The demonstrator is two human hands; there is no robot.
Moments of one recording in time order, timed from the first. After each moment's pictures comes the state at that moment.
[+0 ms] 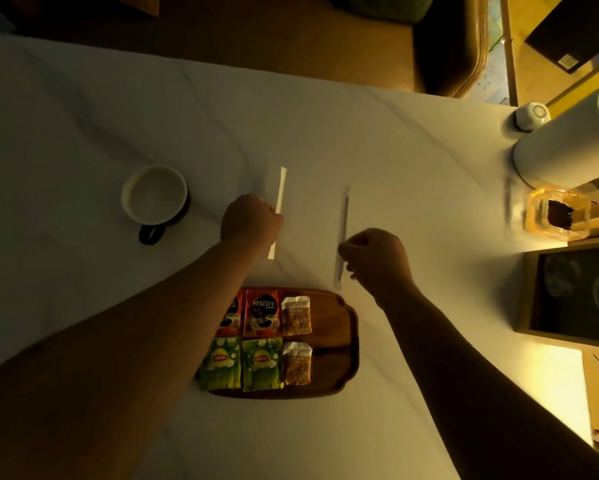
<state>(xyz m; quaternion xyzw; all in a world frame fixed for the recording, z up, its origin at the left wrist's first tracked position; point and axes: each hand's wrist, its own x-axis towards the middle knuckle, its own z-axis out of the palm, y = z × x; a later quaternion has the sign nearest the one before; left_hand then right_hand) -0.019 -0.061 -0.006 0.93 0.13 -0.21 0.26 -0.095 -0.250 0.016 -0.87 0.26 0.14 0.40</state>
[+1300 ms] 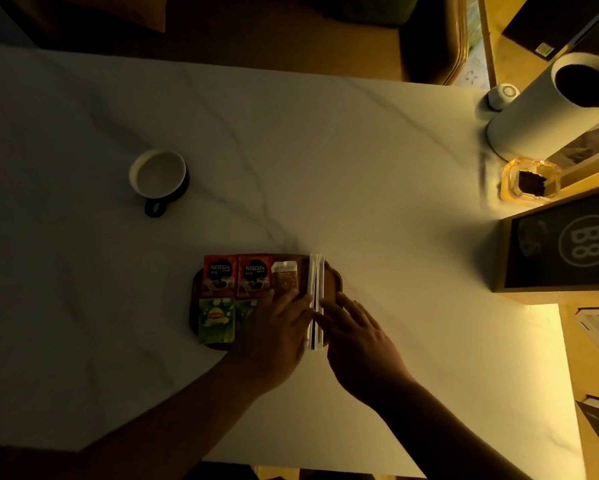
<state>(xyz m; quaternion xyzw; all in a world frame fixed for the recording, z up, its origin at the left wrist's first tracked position) -0.265 -0.071 -0.018 0.94 -0.30 -0.09 0.13 -0.299 -0.266 -0.015 -0.97 -0.14 0.16 0.14</state>
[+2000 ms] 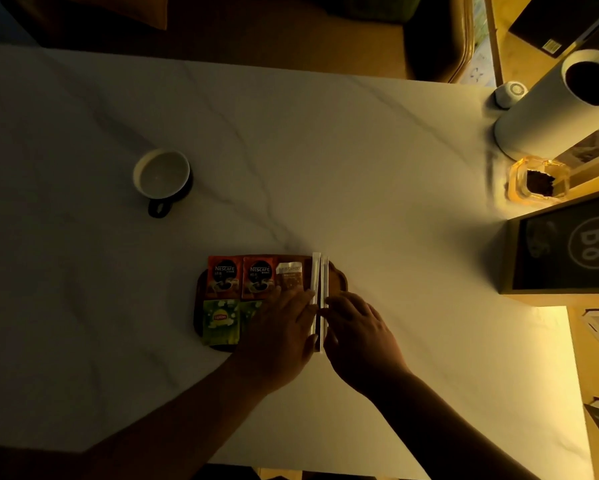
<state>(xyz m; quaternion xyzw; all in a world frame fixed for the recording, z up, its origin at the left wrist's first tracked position) -0.260 -0.072 -0.017 0.94 -0.29 -0.06 0.15 -0.281 -0.255 -0.013 -0.97 -0.09 0.14 0.17</state>
